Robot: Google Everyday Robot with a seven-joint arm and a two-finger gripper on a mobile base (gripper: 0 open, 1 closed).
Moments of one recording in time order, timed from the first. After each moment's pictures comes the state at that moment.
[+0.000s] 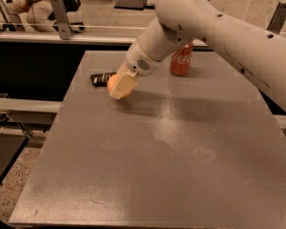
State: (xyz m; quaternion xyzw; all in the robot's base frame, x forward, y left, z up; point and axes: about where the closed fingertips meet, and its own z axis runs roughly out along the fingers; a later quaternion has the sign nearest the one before) arm 0.604 0.053 0.867 -0.63 0.71 0.19 0.27
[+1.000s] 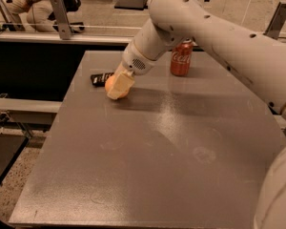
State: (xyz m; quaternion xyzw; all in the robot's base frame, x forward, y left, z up) arm 0.625 0.061 0.855 -0.63 0.71 0.18 0.26
